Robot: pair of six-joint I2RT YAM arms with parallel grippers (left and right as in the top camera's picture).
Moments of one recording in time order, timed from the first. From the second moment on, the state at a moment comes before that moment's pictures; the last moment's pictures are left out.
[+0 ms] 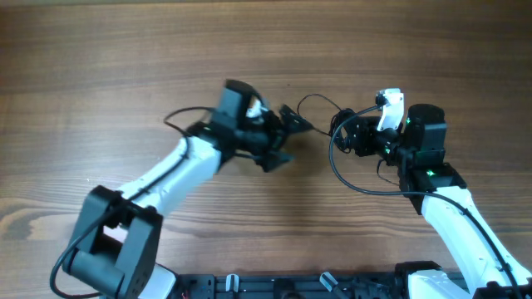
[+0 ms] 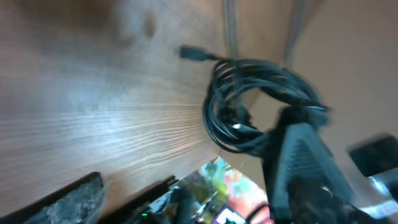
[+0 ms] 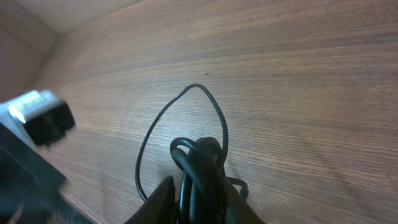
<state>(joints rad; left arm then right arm) -0.49 1.66 0.96 -0.16 0.75 -1.32 0.07 1.24 0.59 0.02 -0.49 0.27</state>
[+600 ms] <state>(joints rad) -0.75 1.66 0.96 -0.07 0.08 -1.81 0.07 1.24 0.59 -0.02 -0.70 0.31</state>
